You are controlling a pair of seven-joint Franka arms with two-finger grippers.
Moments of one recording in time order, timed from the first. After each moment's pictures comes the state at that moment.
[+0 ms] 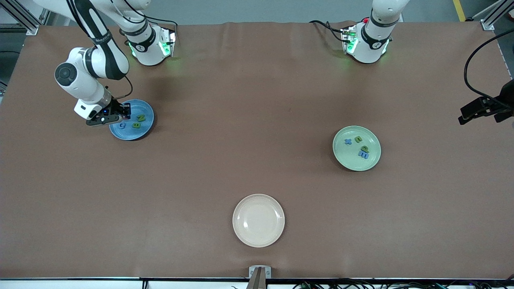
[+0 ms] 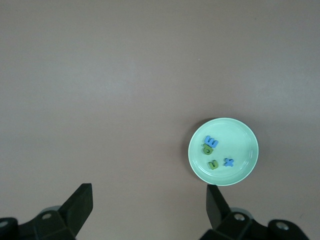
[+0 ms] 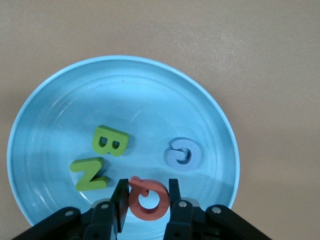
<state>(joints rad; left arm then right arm) 0.86 0.01 -0.80 -1.63 0.04 1.69 0.01 -0.10 0.01 -0.06 -2.77 -0.08 2.70 -0.28</state>
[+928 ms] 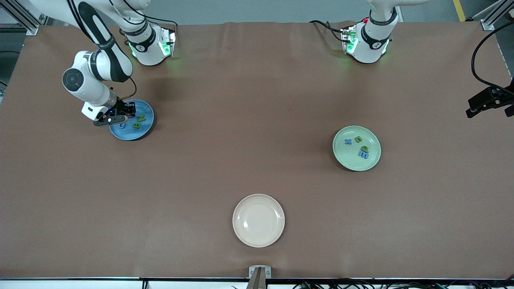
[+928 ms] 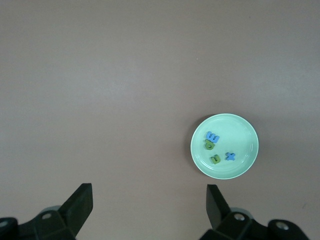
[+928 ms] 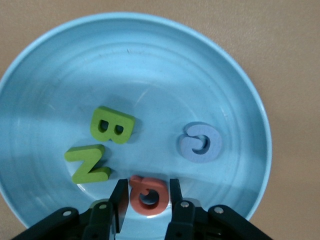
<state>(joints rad) -0.01 0.01 0.08 -1.58 0.03 1.64 0.06 -0.10 0.07 -0.05 -2.76 -0.08 2.70 -0.28</state>
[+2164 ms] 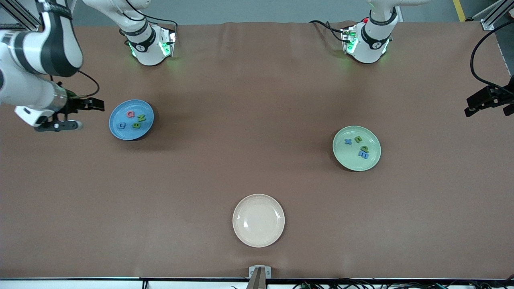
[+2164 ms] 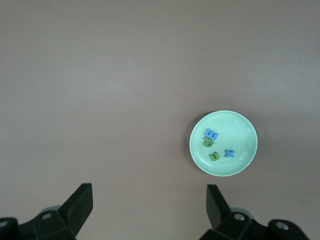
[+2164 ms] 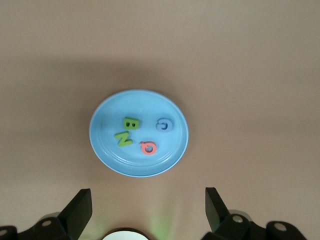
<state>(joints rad) -0.02 0.01 0.08 -1.58 0.03 1.63 0.06 -0.05 -0.07 -0.03 -2.08 -0.08 1.75 -0.12</state>
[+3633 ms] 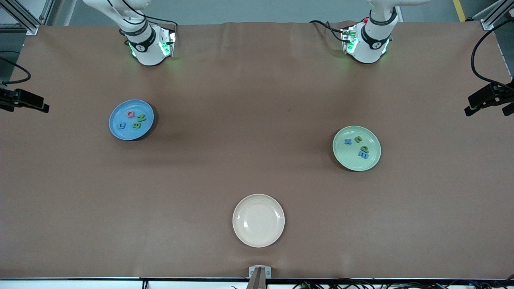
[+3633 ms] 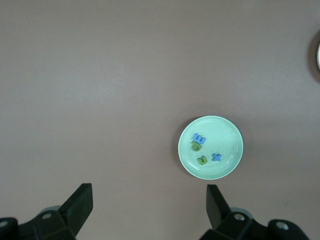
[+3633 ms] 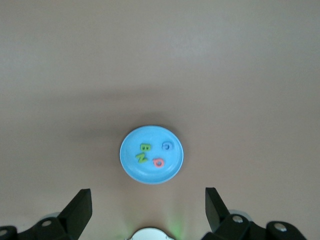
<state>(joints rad) -0.02 0.00 0.08 -1.56 -0.02 1.63 0.06 -0.07 0.10 -0.05 -1.44 0.00 1.37 -0.08</state>
